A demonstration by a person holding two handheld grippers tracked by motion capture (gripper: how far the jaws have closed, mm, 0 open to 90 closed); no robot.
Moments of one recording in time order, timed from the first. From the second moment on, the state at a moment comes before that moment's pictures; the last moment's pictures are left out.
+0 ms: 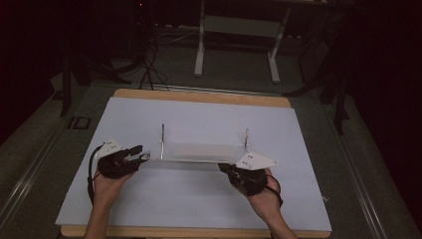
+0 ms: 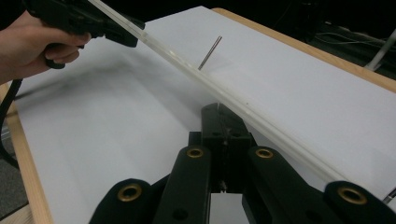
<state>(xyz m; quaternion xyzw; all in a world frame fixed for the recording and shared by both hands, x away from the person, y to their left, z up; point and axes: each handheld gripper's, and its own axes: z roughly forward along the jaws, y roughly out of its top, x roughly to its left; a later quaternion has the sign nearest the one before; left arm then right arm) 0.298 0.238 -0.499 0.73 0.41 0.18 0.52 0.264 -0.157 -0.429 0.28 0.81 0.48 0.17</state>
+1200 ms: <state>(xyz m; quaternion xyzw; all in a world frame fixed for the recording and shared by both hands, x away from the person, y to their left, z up) 0.327 0.193 -0.491 0.74 0.35 0.21 0.54 0.283 -0.157 -0.414 0.28 0.81 0.48 0.20</state>
